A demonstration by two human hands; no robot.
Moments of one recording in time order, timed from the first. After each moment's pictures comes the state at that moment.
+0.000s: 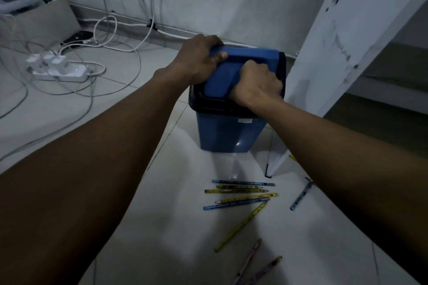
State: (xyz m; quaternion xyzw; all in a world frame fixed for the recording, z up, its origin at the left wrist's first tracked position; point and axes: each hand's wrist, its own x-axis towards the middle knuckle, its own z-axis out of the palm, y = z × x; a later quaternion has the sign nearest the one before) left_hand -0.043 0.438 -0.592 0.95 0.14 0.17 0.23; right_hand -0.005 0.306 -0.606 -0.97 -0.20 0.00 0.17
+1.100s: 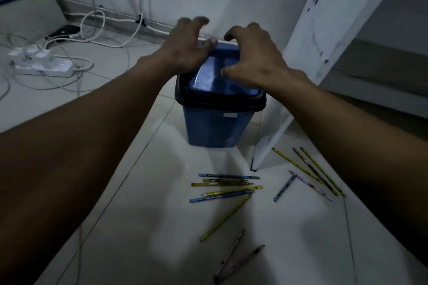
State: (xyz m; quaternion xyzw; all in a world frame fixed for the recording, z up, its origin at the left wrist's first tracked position) left_hand -0.047 0.428 -0.580 0.93 0.16 0.18 0.26; right_hand 0.008 0.273 -0.562 -0.90 -0.39 -0.07 0.17
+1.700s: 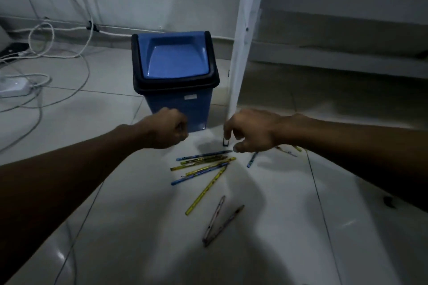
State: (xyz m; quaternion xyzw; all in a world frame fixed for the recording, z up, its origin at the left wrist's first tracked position) left_hand -0.131 0.344 -0.665 0.98 0.01 -0.11 0.16; right_hand -0.069 0.124 -0.620 -0.86 -0.47 0.19 -0.05
